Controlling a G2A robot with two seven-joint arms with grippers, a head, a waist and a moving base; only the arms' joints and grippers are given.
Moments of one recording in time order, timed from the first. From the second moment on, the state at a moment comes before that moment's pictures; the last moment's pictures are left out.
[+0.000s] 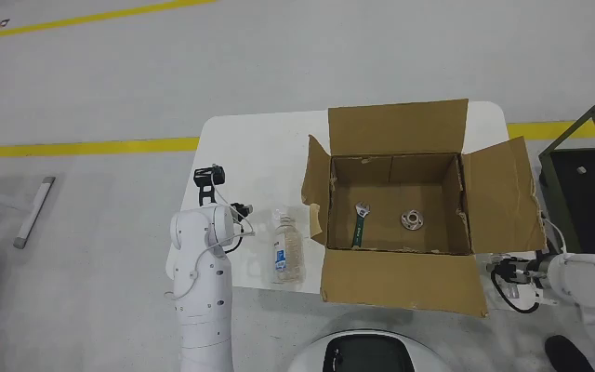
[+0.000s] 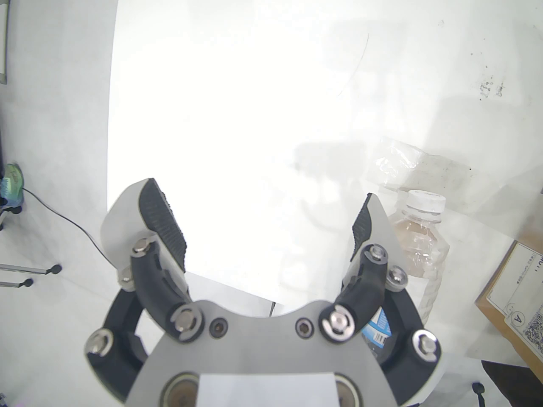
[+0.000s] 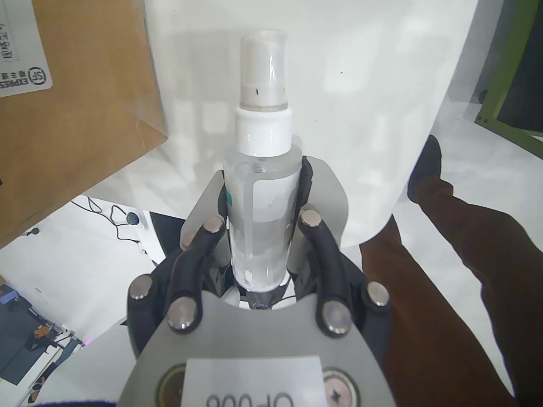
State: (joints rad) left arm 0.90 -1.57 -1.58 -1.50 1.68 0.02 -1.27; right arm -1.53 -1.04 1.76 -1.93 -0.86 0.19 1.39
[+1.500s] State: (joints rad) left arm 0.90 -1.57 -1.58 -1.50 1.68 0.02 -1.27; right arm -1.35 -1.01 2.07 -2.14 -0.87 0.46 1.27
